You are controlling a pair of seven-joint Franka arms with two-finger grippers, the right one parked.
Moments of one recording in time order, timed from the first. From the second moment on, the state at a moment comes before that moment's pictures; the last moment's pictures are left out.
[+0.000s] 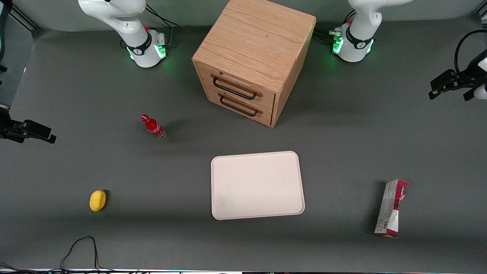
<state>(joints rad) 0.09 -0.21 0.00 -1.90 -0.01 1.73 0.16</state>
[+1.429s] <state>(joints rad) 0.08 0.40 0.01 -1.39 0.07 1.78 0.45</state>
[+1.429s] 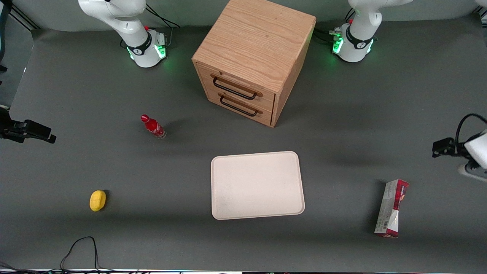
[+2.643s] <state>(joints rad) 0.07 0.92 -0.09 -1.16 0.07 2.14 0.43</state>
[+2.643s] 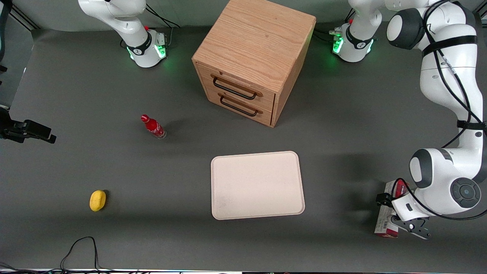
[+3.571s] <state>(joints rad) 0.08 0.89 -0.07 -1.17 0.11 2.14 0.59</state>
